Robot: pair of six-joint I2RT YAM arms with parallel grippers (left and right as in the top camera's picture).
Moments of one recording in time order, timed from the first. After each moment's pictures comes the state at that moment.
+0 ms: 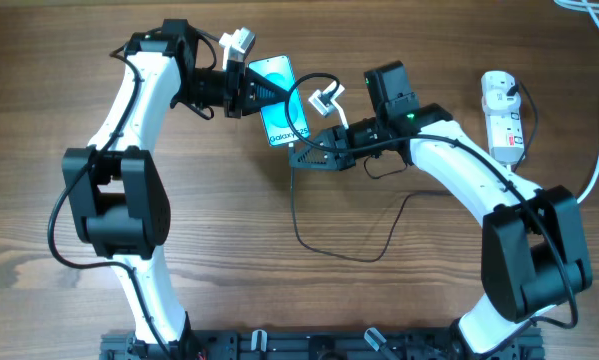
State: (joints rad) left arm -0.07 2.12 1.78 -1.27 1.39 0.23; right arm 0.37 1.82 1.21 -0.42 -1.34 0.11
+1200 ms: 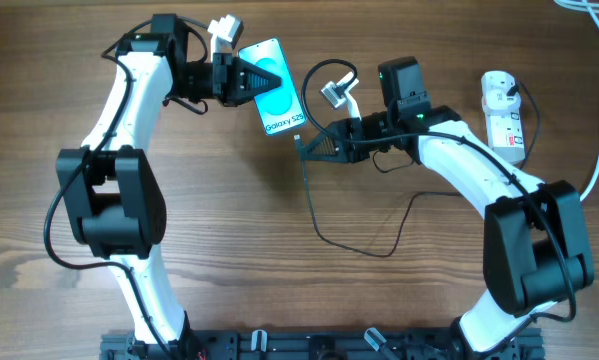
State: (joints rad) left arm -0.04 2.12 1.78 -1.18 1.52 0.28; right arm 0.32 1.83 1.18 -0.25 -1.49 0.19
